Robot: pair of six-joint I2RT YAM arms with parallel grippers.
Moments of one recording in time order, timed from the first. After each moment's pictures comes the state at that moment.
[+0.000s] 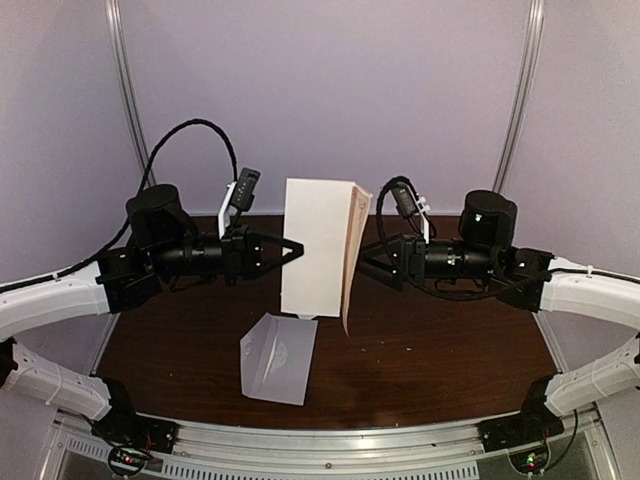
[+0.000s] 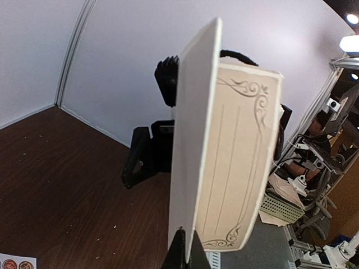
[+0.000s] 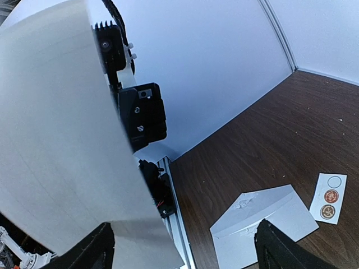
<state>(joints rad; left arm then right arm) -0.89 1.16 0.92 0.24 0.58 -0.46 0.84 1.17 0.90 0.18 -0.56 0.53</state>
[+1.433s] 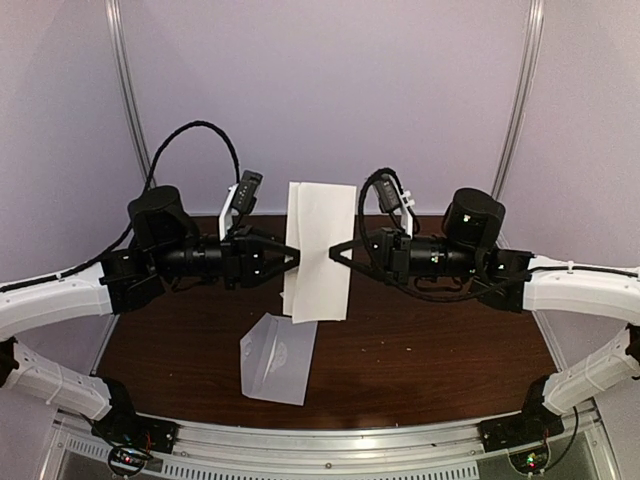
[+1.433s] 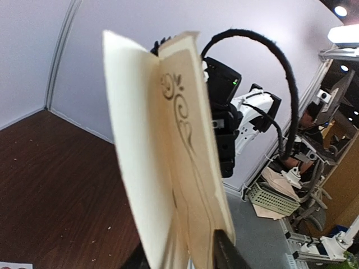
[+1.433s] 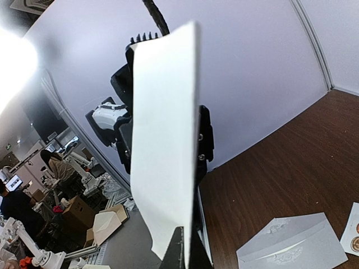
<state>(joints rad) -0.89 1.18 0.91 0.28 0.65 -0.46 0.91 1.29 0.95 0.39 -0.60 0.61</state>
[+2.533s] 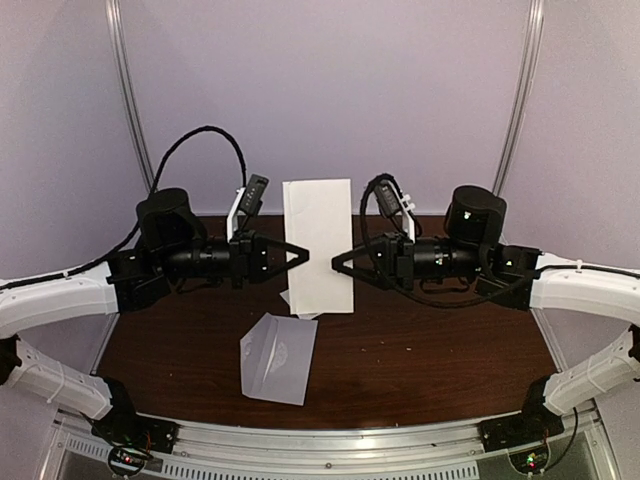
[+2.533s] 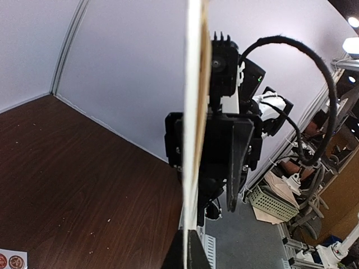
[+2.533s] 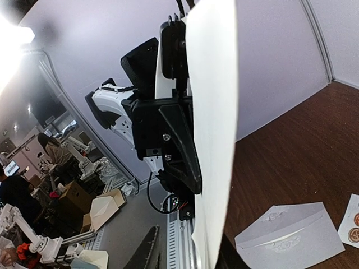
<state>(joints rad) -0.88 1.21 0.91 0.27 0.62 -0.50 0.93 1.26 0.98 0.26 -0.63 0.53</state>
